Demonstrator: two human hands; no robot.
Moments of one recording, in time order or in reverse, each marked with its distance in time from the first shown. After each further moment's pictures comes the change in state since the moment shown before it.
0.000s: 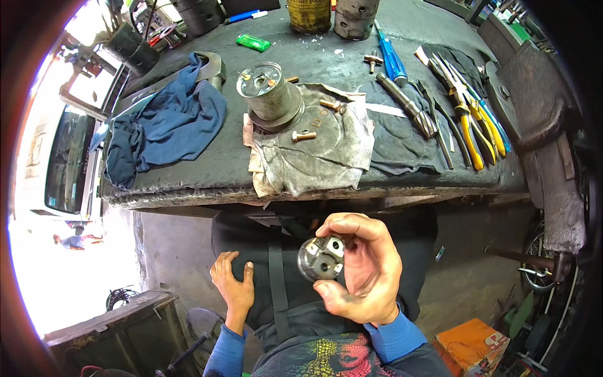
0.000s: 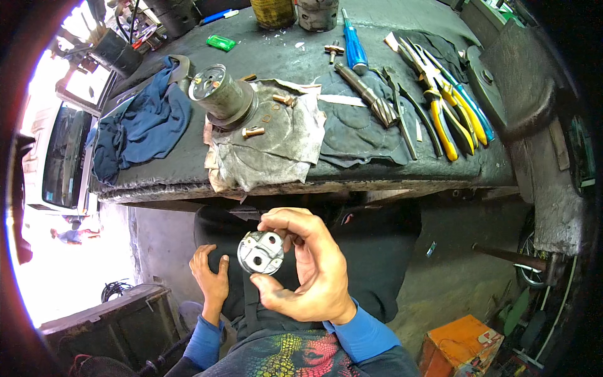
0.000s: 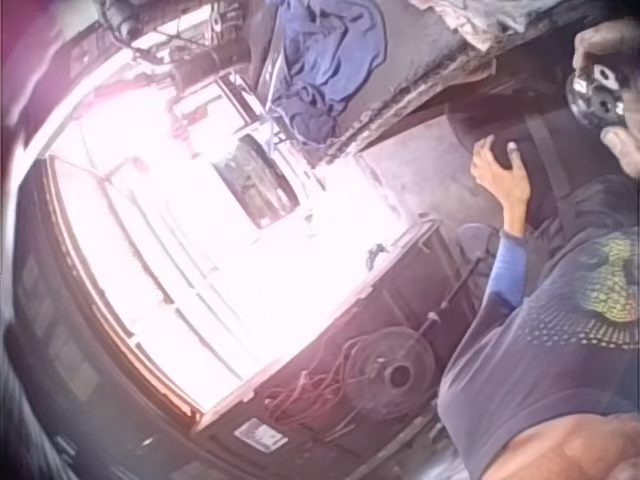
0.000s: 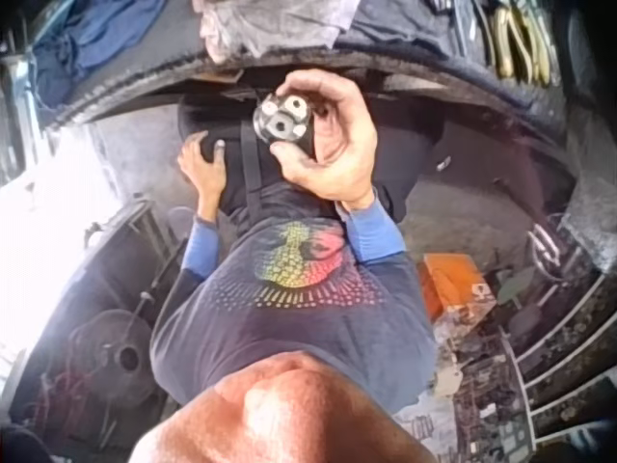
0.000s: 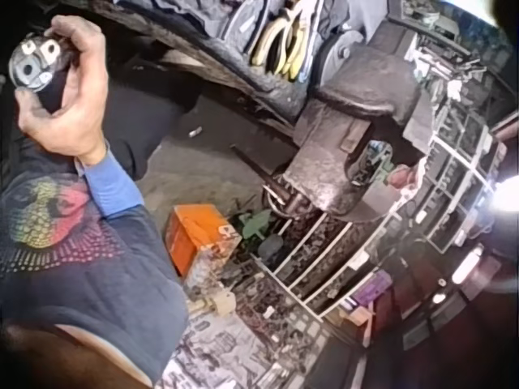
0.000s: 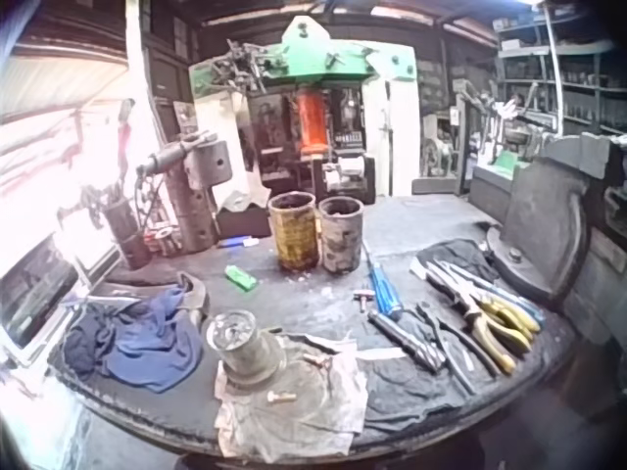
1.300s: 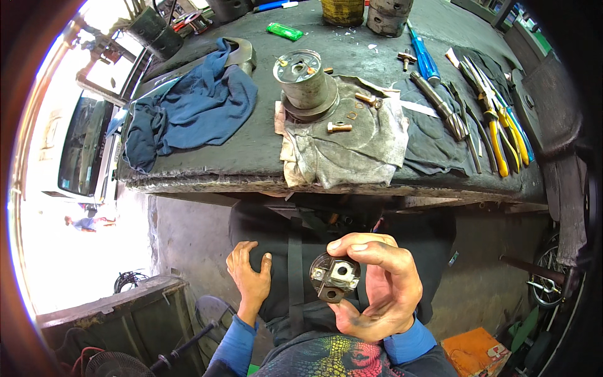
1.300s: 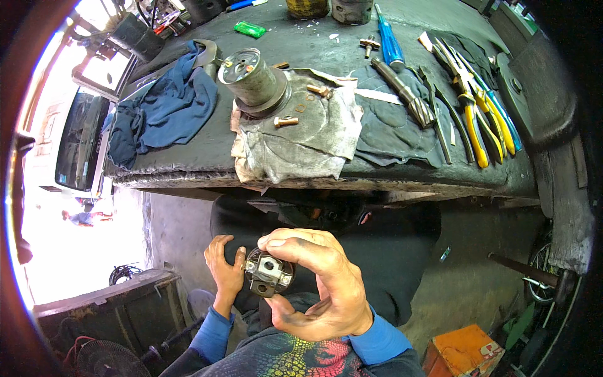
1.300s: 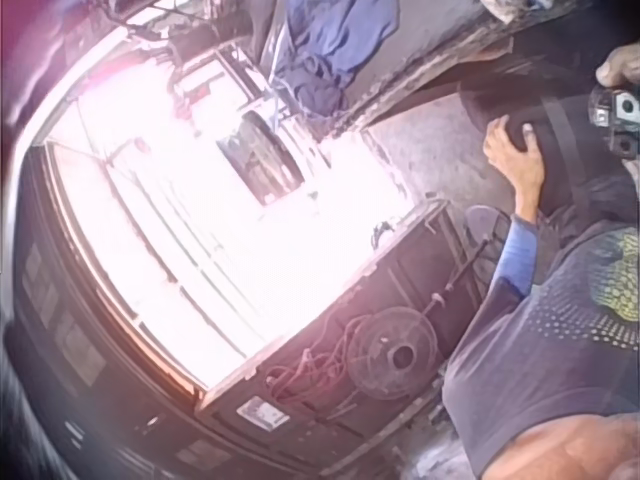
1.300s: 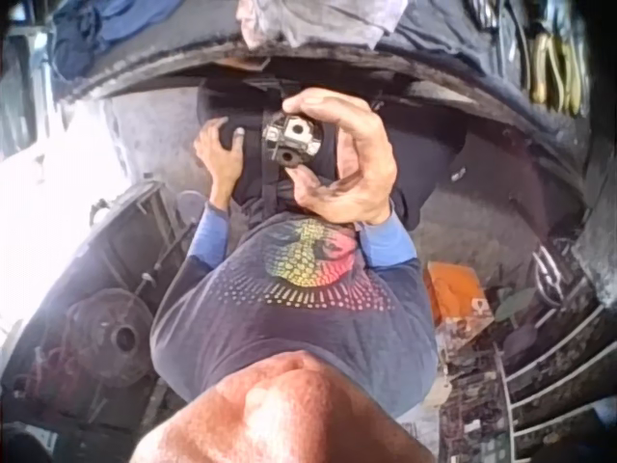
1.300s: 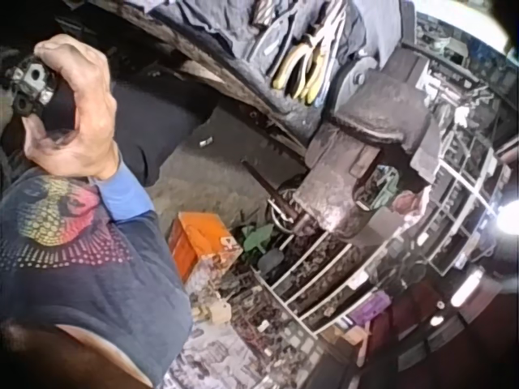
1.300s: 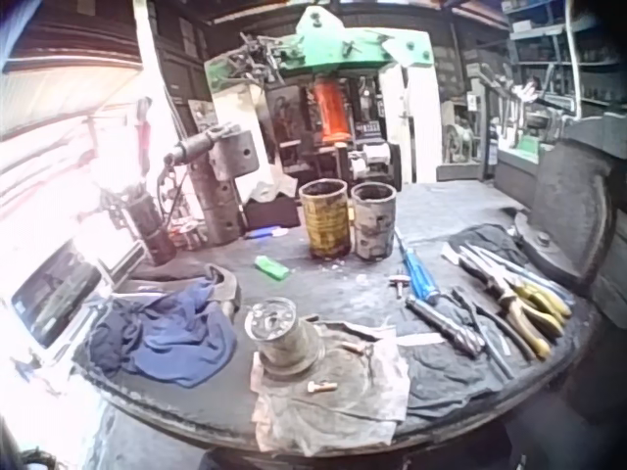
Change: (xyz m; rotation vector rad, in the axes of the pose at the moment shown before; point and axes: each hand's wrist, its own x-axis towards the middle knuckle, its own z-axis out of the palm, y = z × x) left_hand 0.001 -0.003 0.000 -0.015 -0.019 -0.002; right_hand -0.004 -0.016 0.012 -0.193 -0.097 -0.114
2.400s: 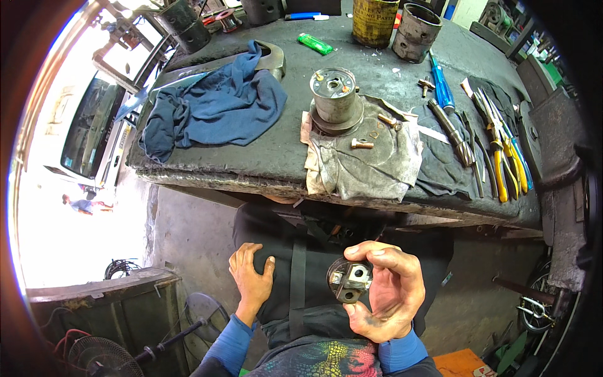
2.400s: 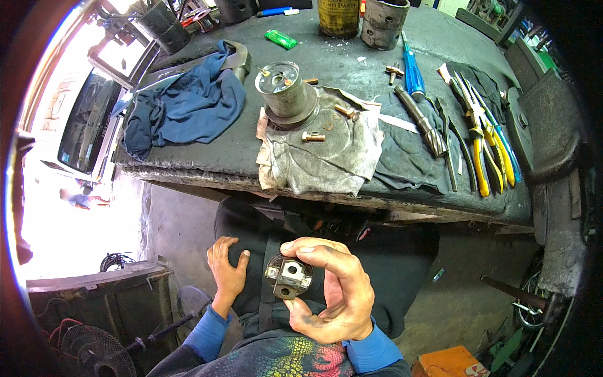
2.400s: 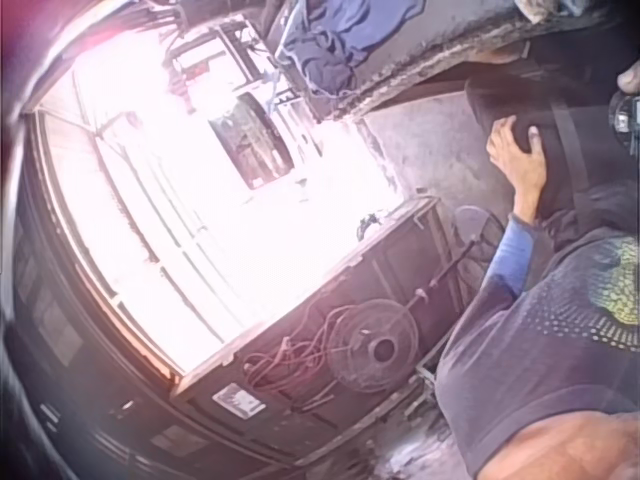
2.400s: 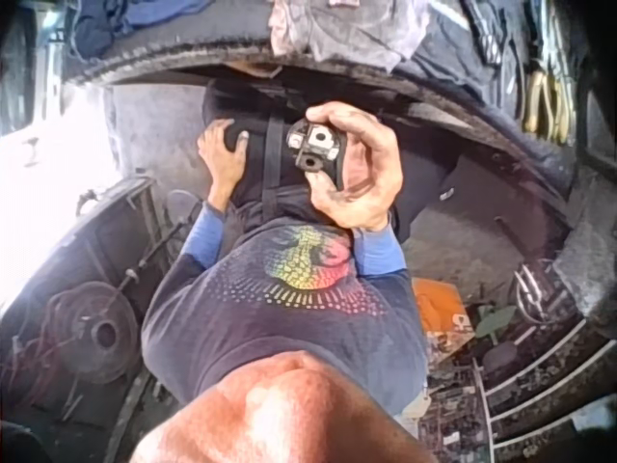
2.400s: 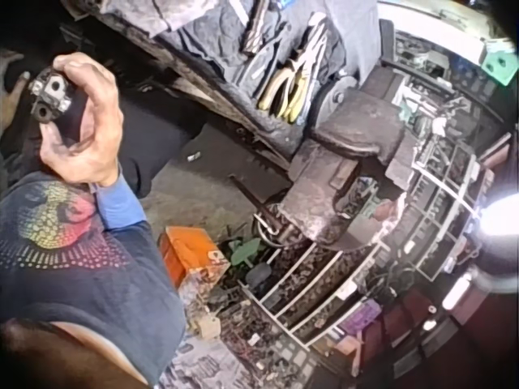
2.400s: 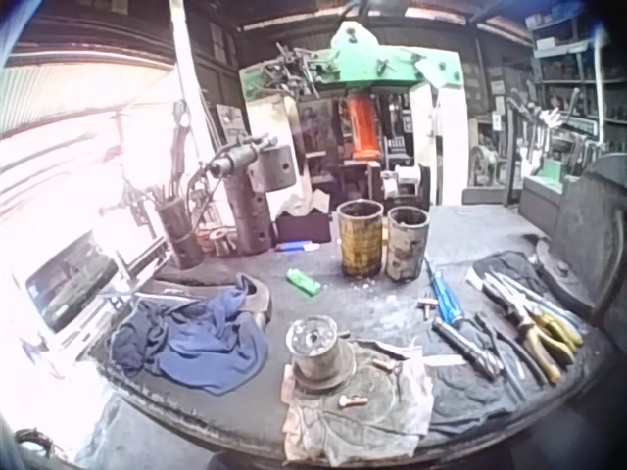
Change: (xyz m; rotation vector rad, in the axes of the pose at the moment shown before) left_hand -0.001 0.005 -0.004 -0.008 -0.010 -0.054; right_hand -0.003 0.006 0.001 0.111 0.011 0.004
